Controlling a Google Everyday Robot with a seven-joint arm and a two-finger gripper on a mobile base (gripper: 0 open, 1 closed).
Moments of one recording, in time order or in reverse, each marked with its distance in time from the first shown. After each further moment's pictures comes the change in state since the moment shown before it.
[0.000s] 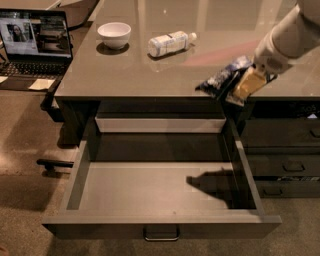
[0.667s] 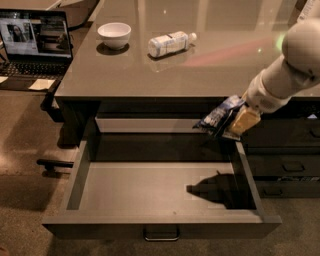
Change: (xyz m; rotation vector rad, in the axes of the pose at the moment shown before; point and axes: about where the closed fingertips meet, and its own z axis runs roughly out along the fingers) arm 0.043 0.065 0.062 -0.139 0.016 -0.087
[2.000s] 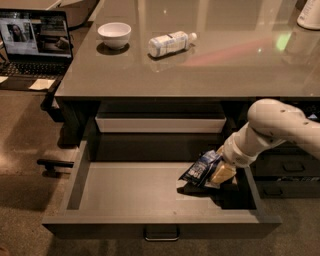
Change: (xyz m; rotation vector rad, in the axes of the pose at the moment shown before) arm 0.042 0.108 0.158 -0.290 -0.051 -0.071
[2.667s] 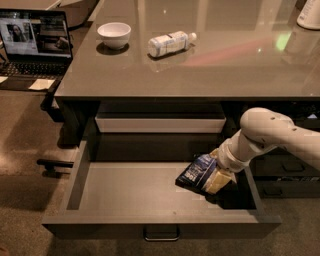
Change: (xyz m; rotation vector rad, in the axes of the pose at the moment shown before) arm -0.001 0.000 0.029 -0.011 -0.005 -0.043
